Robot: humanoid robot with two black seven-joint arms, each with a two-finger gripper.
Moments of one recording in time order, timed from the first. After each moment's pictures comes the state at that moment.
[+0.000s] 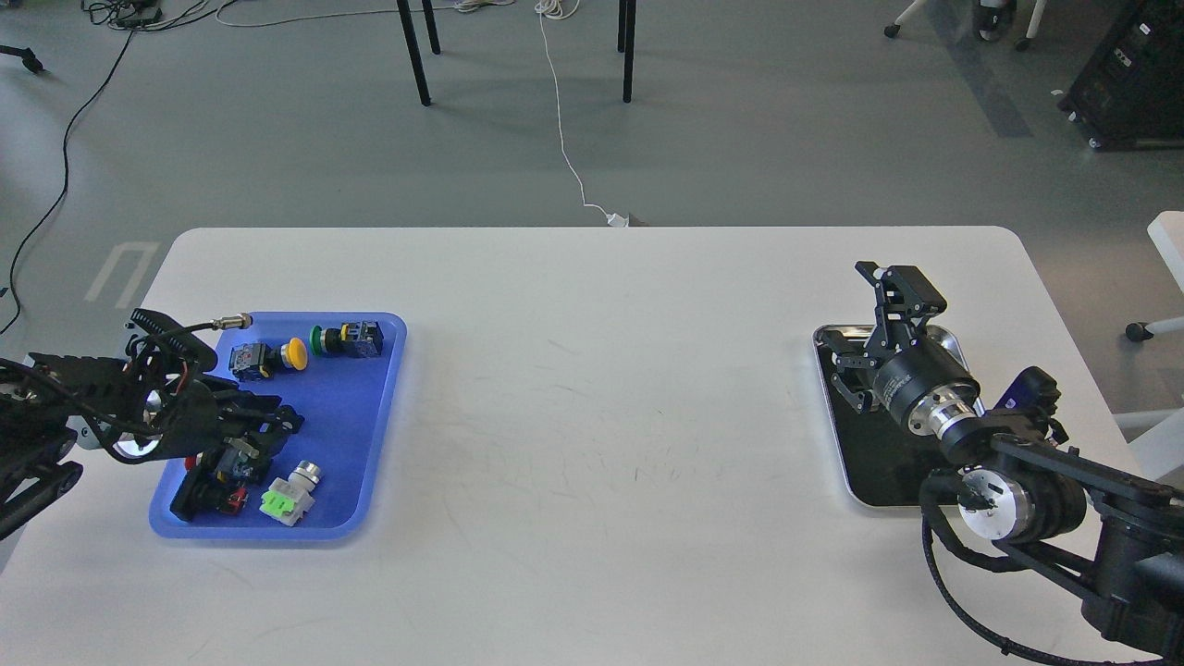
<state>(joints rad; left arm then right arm) -0.63 0.75 -0.45 -0.93 2.18 -0.28 -0.49 0.58 -0.58 0.31 1.23 -0.03 -0.15 0.49</state>
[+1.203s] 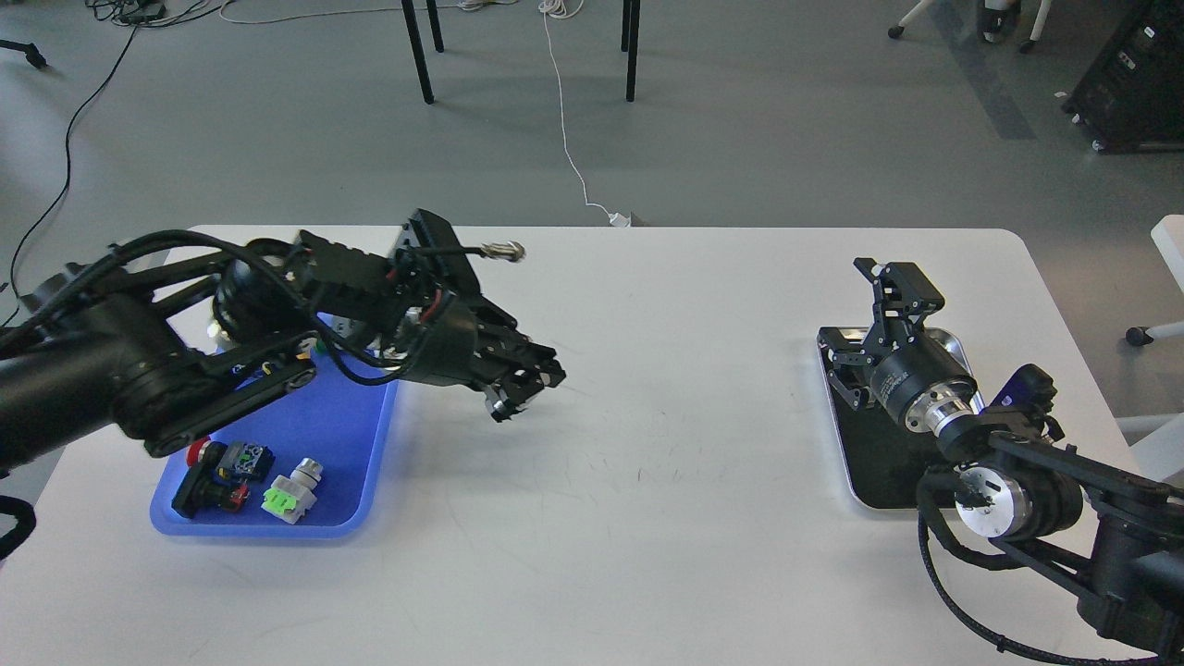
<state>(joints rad) -1.06 0.36 -0.25 -1.23 2.18 -0.49 -0.49 0.58 -0.57 0.32 1.22 -0.03 -0.16 0.49</state>
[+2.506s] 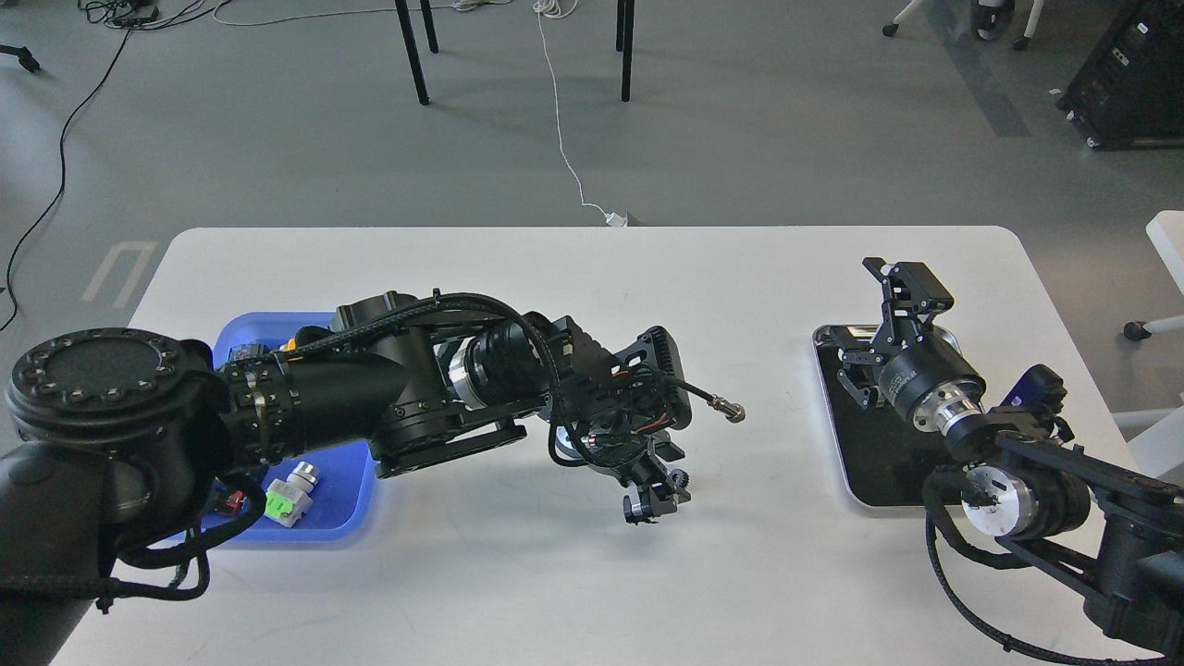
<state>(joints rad) -1.15 -0.04 -0.01 -0.98 2.18 -0.49 -0.49 0.57 -0.58 0.33 1.22 -0.03 -0.16 0.49</state>
